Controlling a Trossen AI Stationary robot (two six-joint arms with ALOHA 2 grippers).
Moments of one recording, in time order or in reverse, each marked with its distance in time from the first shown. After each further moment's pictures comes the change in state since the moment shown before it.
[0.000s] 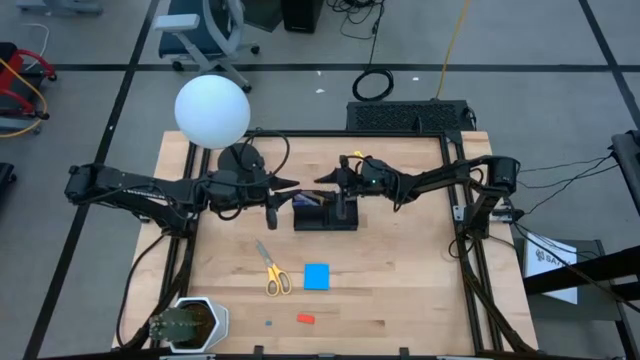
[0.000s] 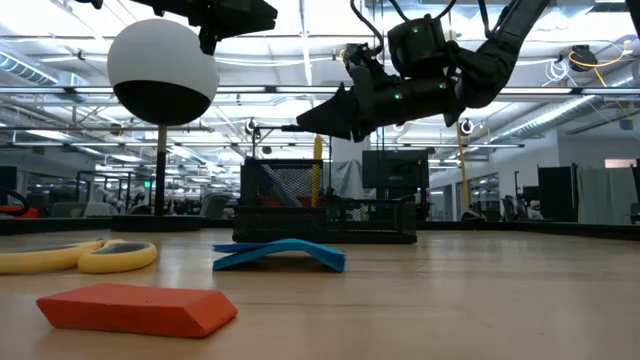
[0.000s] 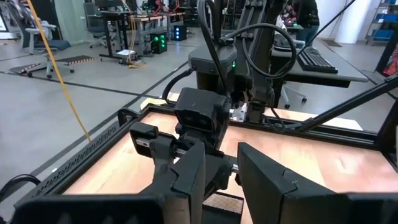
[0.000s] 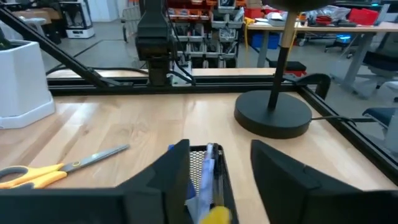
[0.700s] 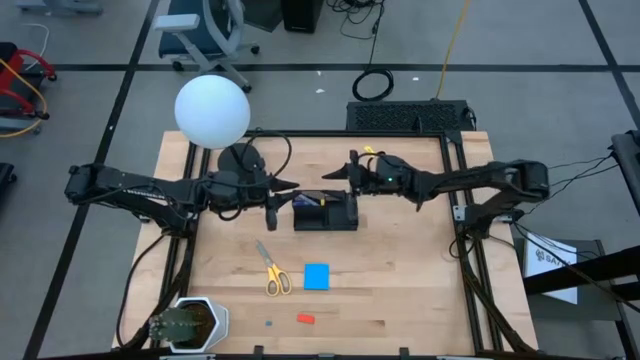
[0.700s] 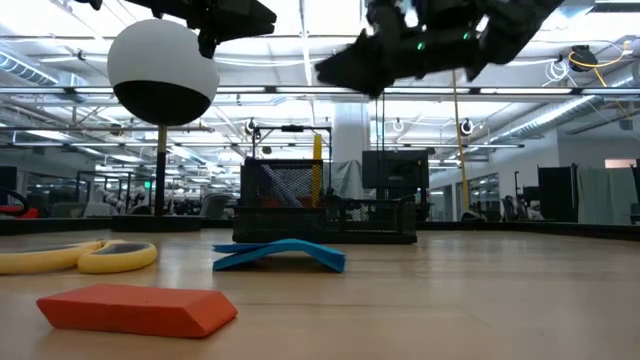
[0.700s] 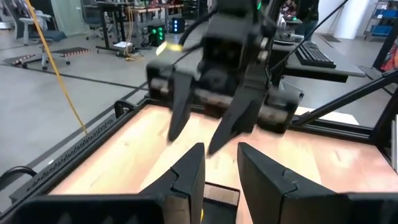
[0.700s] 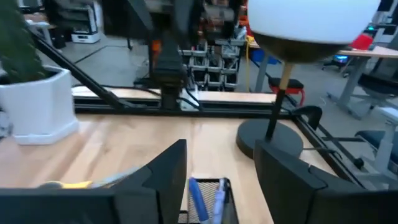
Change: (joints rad) left arm -0.006 0.000 0.000 -0.030 0.010 -0.024; right arm 0.053 -0.266 -0.001 -0.225 0.040 -0.037
